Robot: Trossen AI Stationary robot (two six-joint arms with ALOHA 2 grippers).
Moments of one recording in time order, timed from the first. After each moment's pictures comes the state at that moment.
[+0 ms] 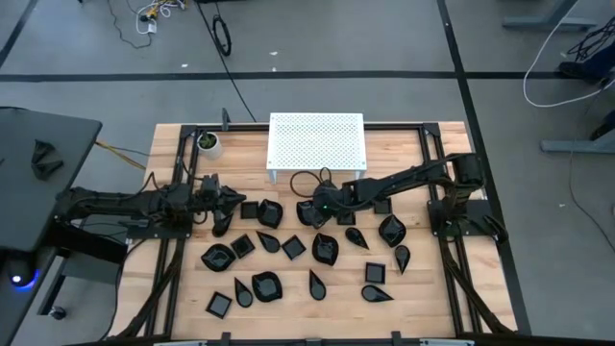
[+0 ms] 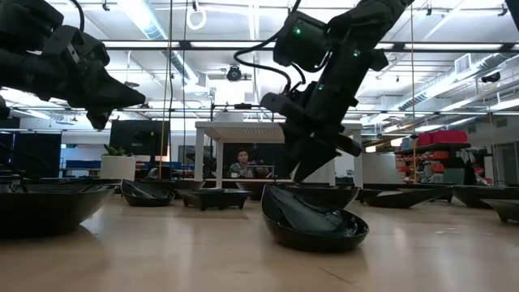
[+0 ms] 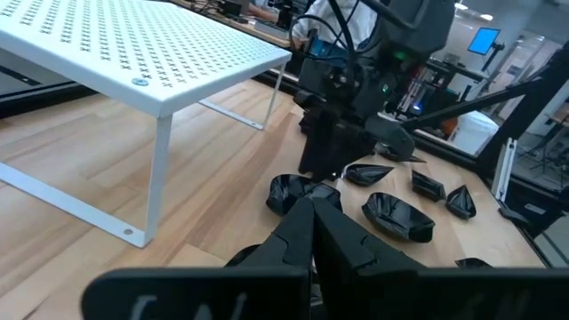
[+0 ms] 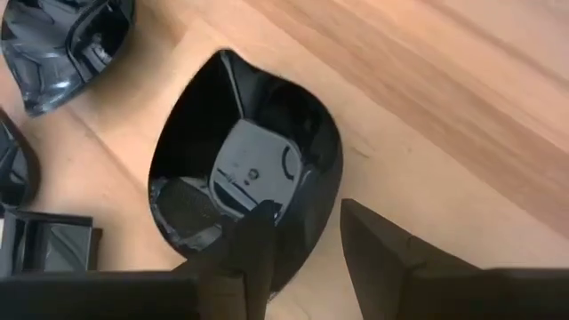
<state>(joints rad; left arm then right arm) 0.01 0.26 0.01 0.12 -0.20 -0.38 0.01 1.86 1.12 -0.33 0.16 0.87</state>
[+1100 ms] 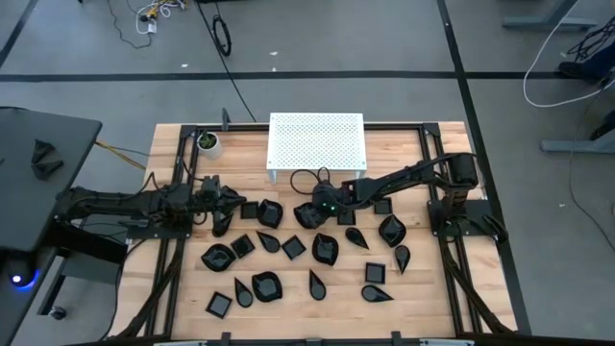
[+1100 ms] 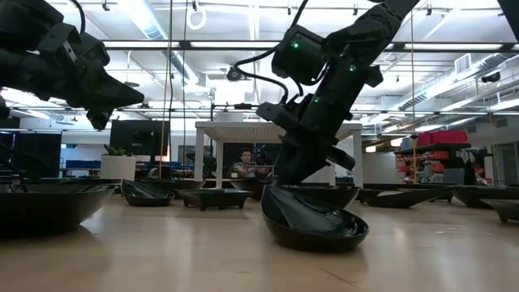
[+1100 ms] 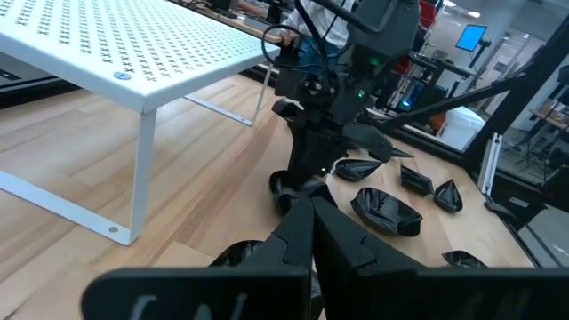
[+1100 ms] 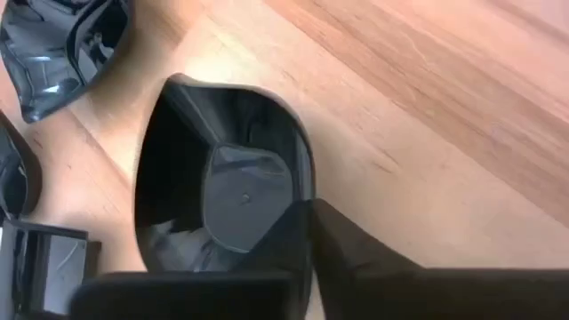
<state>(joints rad) 0.01 0.26 0.01 0.12 -0.17 -0.38 -0.02 1.90 1.08 -0.22 0.09 0.85</state>
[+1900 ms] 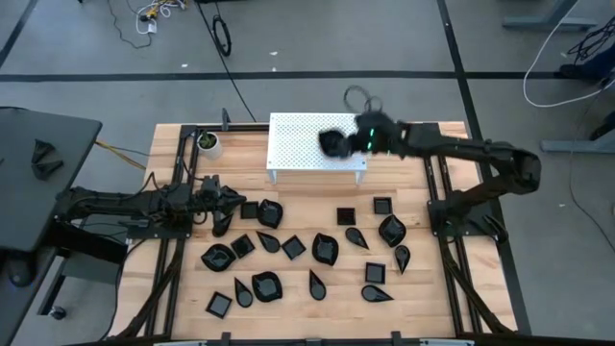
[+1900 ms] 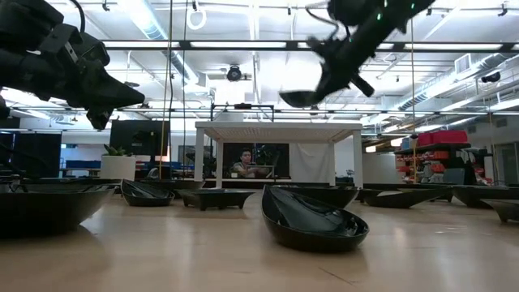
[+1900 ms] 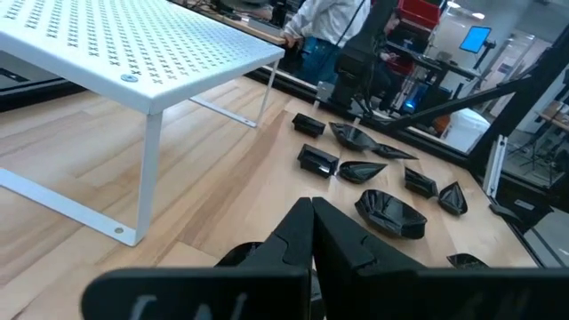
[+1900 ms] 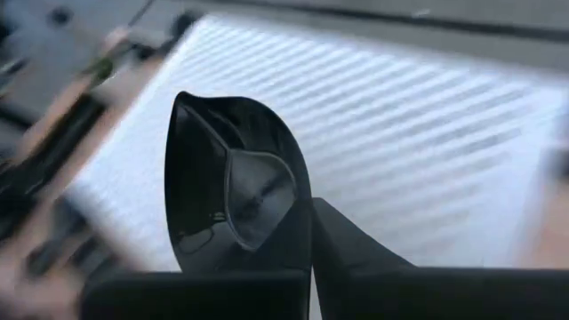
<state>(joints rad) 0.01 0.26 0.01 0.12 -0.18 -0.38 -0.45 1.38 1.09 -0.40 0.18 0.62</state>
